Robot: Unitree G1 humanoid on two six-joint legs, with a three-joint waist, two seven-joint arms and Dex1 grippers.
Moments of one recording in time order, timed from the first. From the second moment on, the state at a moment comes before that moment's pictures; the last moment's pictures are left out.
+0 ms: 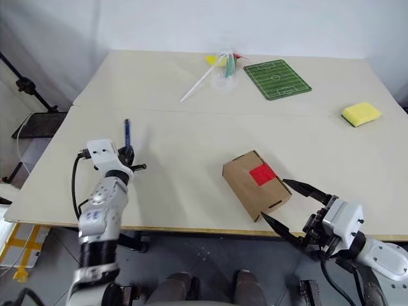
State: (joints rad) left arm -0.28 0.23 0.18 -0.15 -0.23 0.40 -0.01; right arm 0.32 -0.61 -0.36 -0.51 0.56 -0.06 0.95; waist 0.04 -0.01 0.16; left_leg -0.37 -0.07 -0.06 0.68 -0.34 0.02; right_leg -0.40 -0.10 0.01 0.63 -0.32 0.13
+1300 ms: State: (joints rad) left arm -0.43 0.53 -0.44 -0.16 0.12 0.08 -1.03; right arm 0.01 -0.83 -0.06 -0.54 0.44 0.45 0.81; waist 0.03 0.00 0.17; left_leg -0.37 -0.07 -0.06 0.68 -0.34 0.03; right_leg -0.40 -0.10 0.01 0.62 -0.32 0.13
